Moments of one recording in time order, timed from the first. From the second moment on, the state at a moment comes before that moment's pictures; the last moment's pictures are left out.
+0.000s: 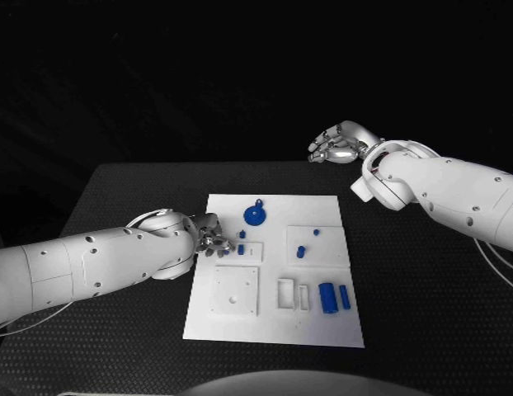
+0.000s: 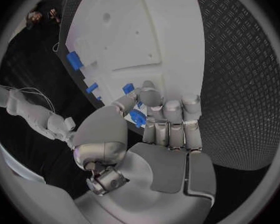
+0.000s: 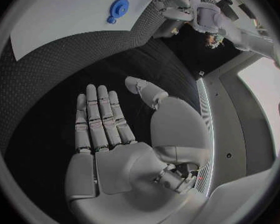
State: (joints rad) left arm 1.18 -0.67 -0.24 1.35 -1.17 -0.15 -0.46; left_hand 0.88 -0.05 0.66 -0.13 0.08 1.18 -0.01 0.56 0.73 1.43 -0.10 0.88 0.71 1.13 -0.17 1.45 0.73 0.09 0.97 -0.14 1.18 1.31; right arm 1.27 -0.59 -0.04 1.06 -0.90 -0.31 0.07; right_hand 1.04 -0.17 0.64 -0.24 0.47 0.83 0.19 0.31 0.41 1.01 0.15 0.30 0.07 0.89 0.15 0.37 0.50 0.19 0.58 0.21 0.20 1.26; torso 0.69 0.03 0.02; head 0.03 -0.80
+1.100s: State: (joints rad) left arm 1.18 -0.68 -0.24 1.34 -1.17 -0.14 -0.46; left_hand 0.79 -0.29 0.65 0.10 0.05 1.18 -0.01 0.57 0.74 1.41 -0.11 0.89 0.71 1.14 -0.20 1.45 0.73 0.09 0.97 -0.14 1.18 1.31; right arm 1.27 -0.59 -0.04 1.06 -0.90 -0.31 0.07; right_hand 1.04 -0.17 0.64 -0.24 0.47 0.83 0.19 0.31 0.40 1.01 0.15 0.29 0.07 0.89 0.15 0.37 0.51 0.19 0.58 0.21 0.20 1.27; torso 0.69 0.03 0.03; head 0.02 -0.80
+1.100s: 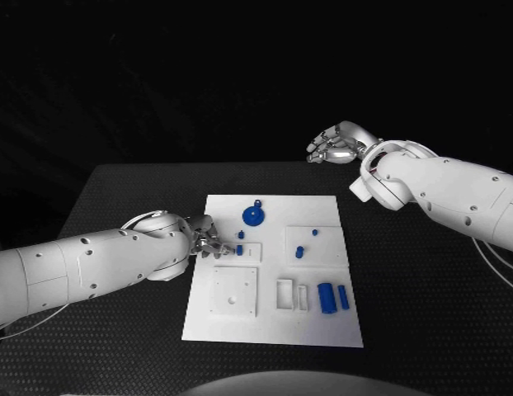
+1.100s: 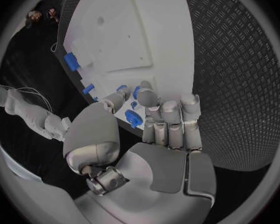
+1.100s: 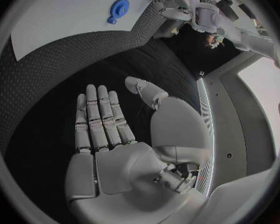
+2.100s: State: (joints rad) left arm 1.18 -0.70 -0.18 1.33 -1.09 -0.18 -0.45; left_hand 0.80 -0.26 0.53 0.15 0.05 1.15 -0.01 0.57 0.74 1.41 -0.11 0.87 0.71 1.13 -0.20 1.45 0.72 0.09 0.96 -0.14 1.18 1.31; right arm 1.27 -0.59 -0.04 1.06 -0.90 -0.30 0.07; right_hand 1.04 -0.17 0.64 -0.24 0.47 0.83 0.20 0.31 0.40 1.01 0.15 0.29 0.07 0.89 0.15 0.37 0.51 0.19 0.58 0.21 0.19 1.27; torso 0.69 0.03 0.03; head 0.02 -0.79
